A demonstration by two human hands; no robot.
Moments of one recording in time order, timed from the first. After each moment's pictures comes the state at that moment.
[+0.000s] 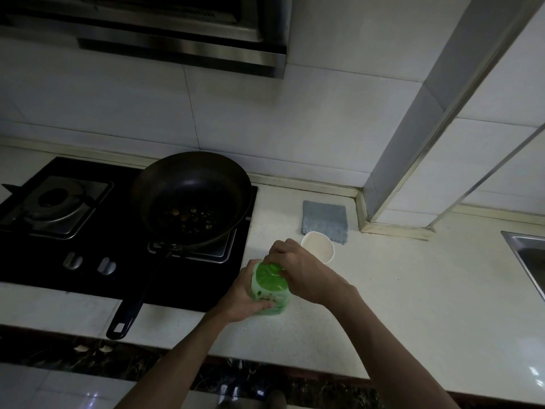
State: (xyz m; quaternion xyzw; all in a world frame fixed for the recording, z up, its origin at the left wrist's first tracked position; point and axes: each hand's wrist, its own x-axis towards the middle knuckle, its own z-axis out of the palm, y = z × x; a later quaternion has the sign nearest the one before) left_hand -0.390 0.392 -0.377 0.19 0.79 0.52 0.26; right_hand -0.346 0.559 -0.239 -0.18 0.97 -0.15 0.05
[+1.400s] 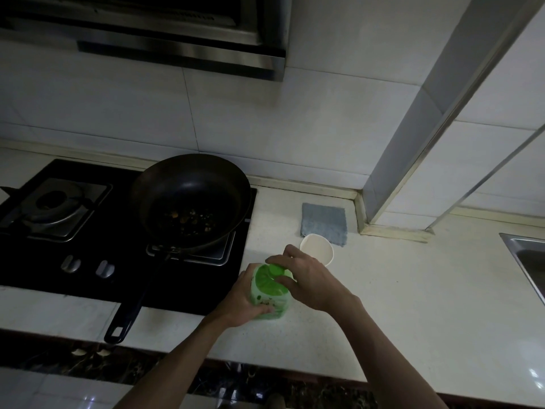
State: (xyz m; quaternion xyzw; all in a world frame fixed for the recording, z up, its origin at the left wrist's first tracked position) left_hand -0.391 0.391 -0.384 0.19 0.79 0.51 0.27; right_hand -0.336 0.570 -0.254 -0.10 0.97 -0.22 0.06
